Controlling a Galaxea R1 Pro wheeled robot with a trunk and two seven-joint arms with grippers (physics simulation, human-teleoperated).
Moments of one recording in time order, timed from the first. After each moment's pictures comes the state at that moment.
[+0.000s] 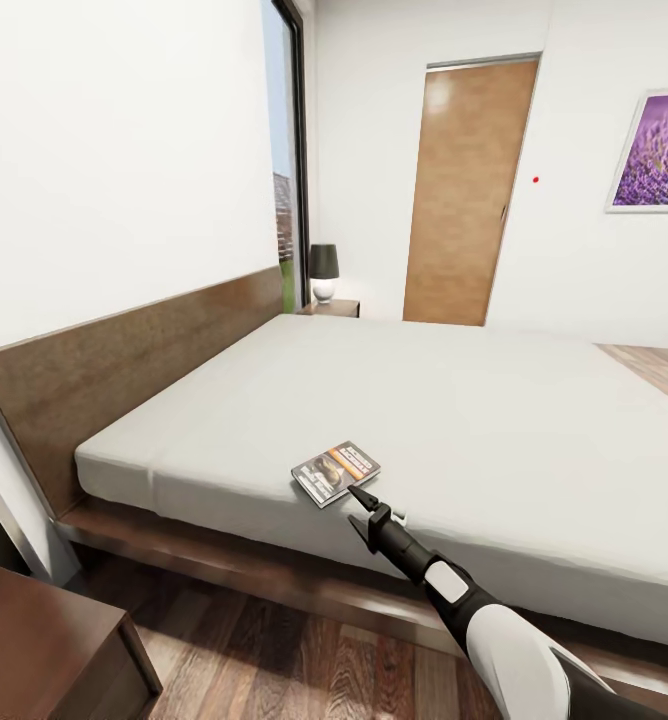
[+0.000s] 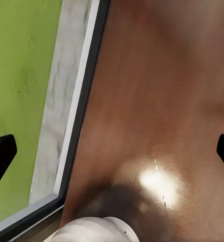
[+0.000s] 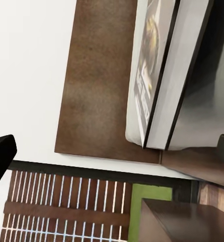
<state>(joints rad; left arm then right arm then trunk) -0.14 1.73 -0.47 -1.56 1.44 0.88 0.25 -0.79 0.14 -0.58 -0.16 -0.38 0.41 0.92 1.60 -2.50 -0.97</state>
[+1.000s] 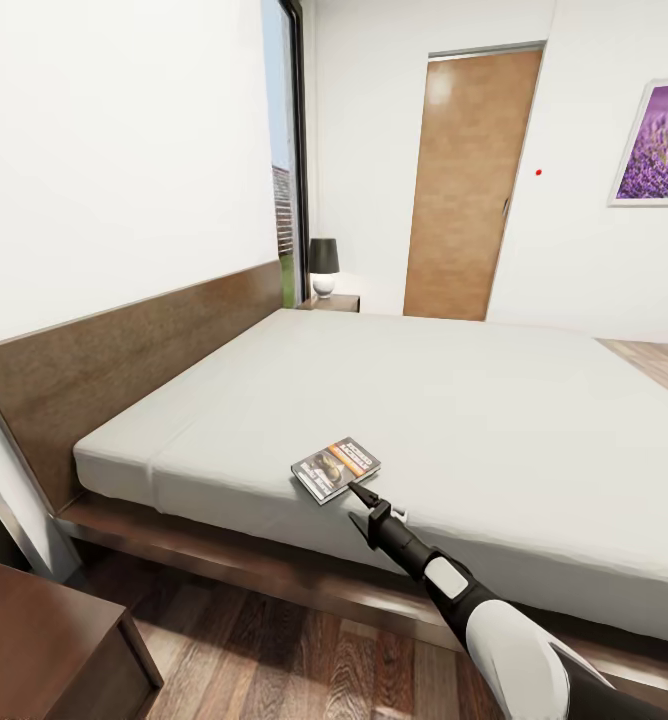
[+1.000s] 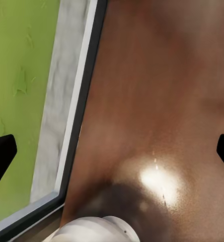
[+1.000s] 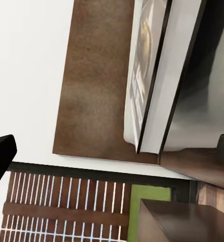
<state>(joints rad) -0.14 1.73 -0.47 -1.56 1.43 0.88 0.25 -0.80 0.14 -0.58 -0.16 -0.38 0.41 0.92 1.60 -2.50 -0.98</state>
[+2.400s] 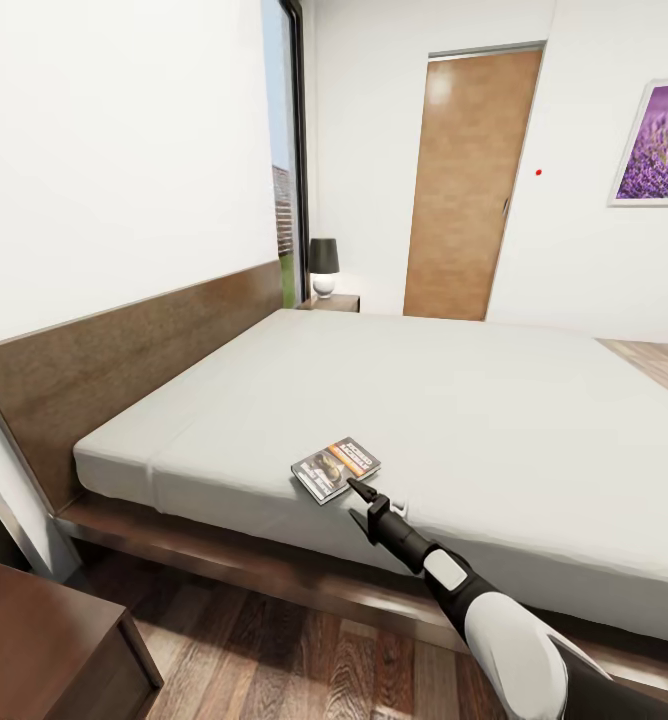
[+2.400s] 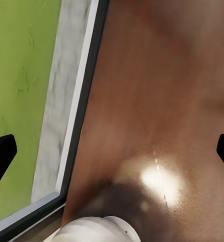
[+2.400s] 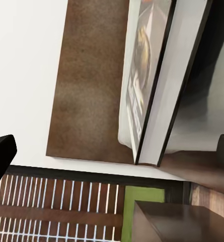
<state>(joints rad) -0.14 1.73 -0.47 -1.56 1.43 0.88 0.26 -0.82 0.14 -0.57 -0.16 -0.38 0.41 0.87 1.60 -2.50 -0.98</state>
